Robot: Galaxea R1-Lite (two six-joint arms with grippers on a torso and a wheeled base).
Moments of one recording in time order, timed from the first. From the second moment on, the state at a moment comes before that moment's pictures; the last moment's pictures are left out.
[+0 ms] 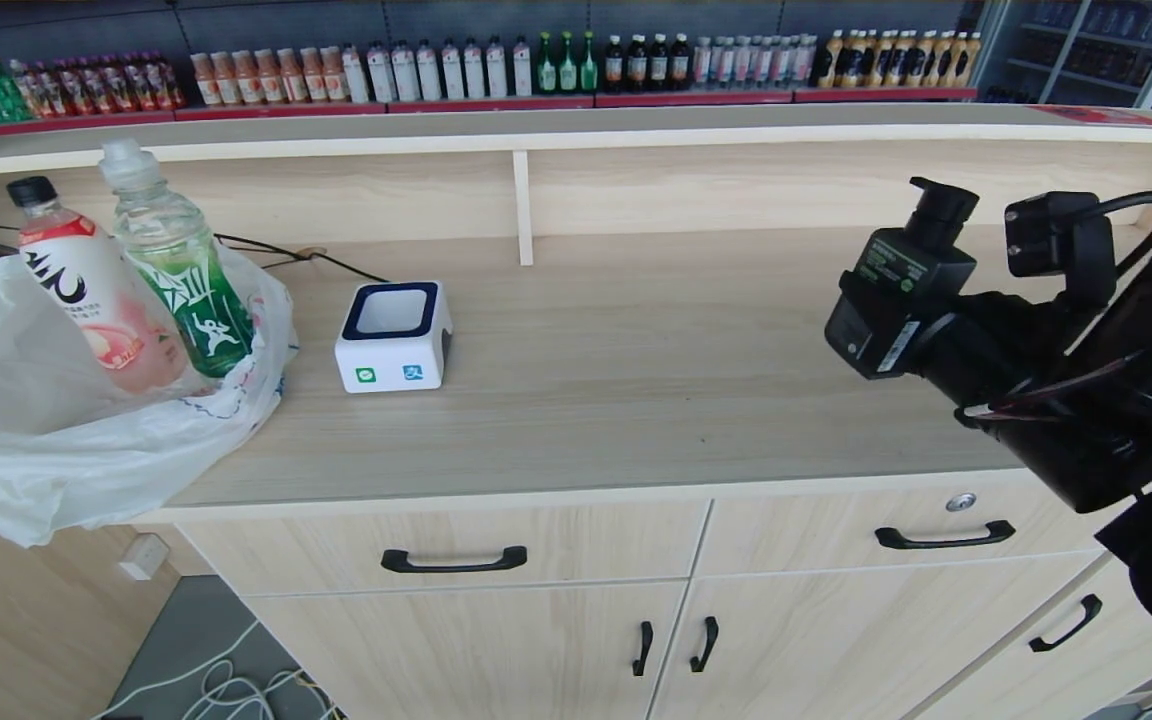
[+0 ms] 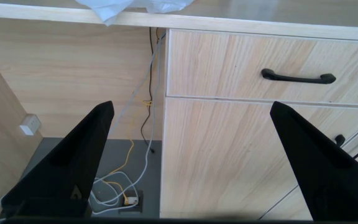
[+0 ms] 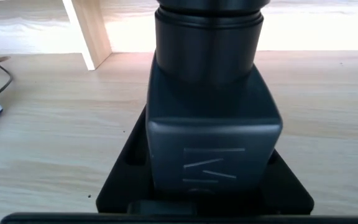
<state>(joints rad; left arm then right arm) 0.00 0.00 0.00 0.00 0.00 0.00 0.35 1.66 -0.67 -1.20 -0.14 -0.02</state>
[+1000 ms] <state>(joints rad) 0.00 0.00 0.00 0.00 0.00 0.00 0.56 1.32 -0.34 -1.24 -0.12 0.08</state>
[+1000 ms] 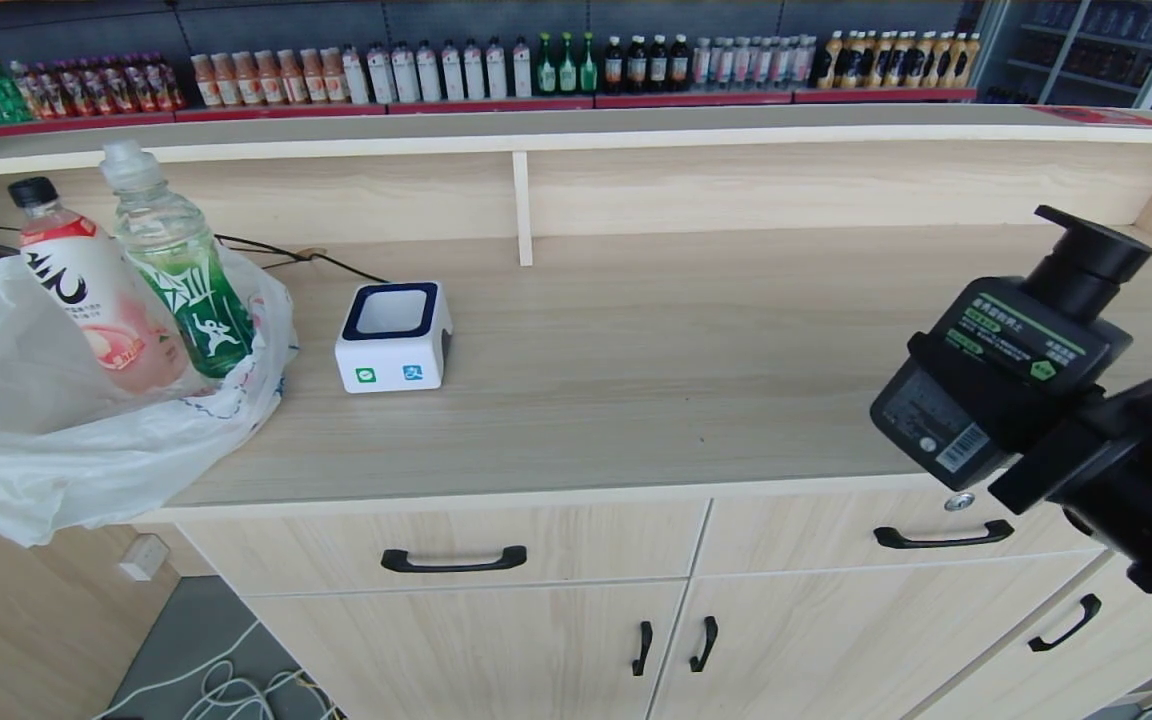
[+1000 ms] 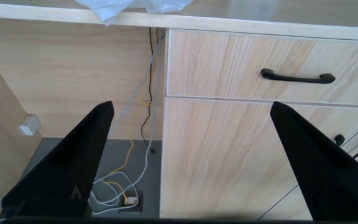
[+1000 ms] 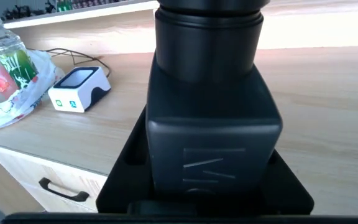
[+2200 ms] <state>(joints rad) 0.00 0.00 0.00 0.00 0.00 0.00 0.74 1.40 -0.47 -1.27 0.19 0.44</state>
